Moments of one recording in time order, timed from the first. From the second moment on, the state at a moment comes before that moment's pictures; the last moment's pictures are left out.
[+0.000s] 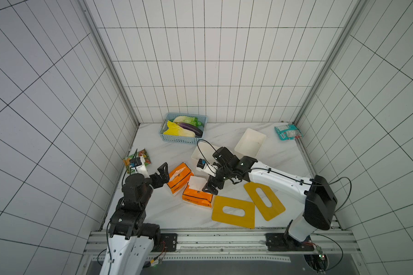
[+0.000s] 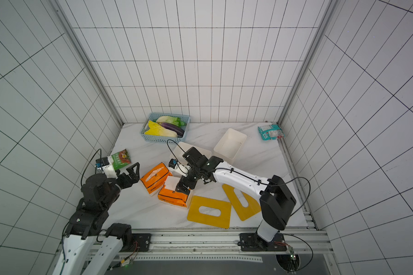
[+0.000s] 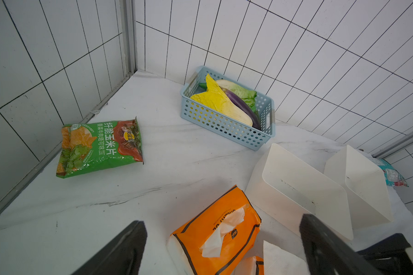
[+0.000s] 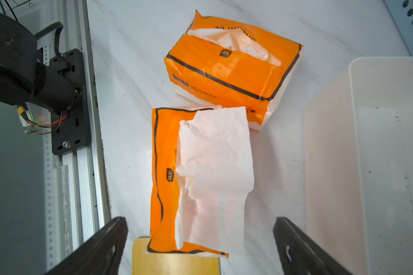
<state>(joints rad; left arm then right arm) -0.11 0.45 0.67 -0.58 -0.06 -0.40 1.00 1.68 1.33 -0.61 -0.35 -0.26</state>
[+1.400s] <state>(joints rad) -0.11 0.45 0.67 -0.58 -0.06 -0.40 1.00 1.94 1.46 -0.76 -0.52 -0.31</state>
